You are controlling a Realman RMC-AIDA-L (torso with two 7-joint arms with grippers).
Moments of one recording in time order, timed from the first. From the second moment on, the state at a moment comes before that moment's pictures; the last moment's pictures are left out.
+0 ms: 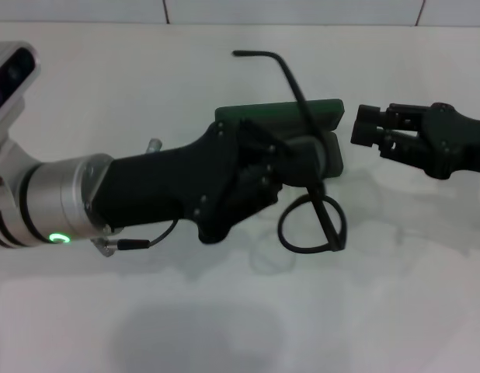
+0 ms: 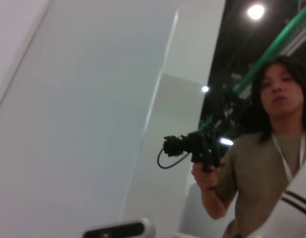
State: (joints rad) left arm -0.58 -2.10 0.99 0.32 1.43 2.03 -1.14; right arm 0.48 2.02 -1.10 -0.69 -1.42 -1.61 1.53
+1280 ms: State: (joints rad) left arm -0.57 -2.10 1.15 0.38 1.34 2.03 -0.88; right arm 0.65 1.98 -1.02 -0.35 -1.50 -1.70 2.07
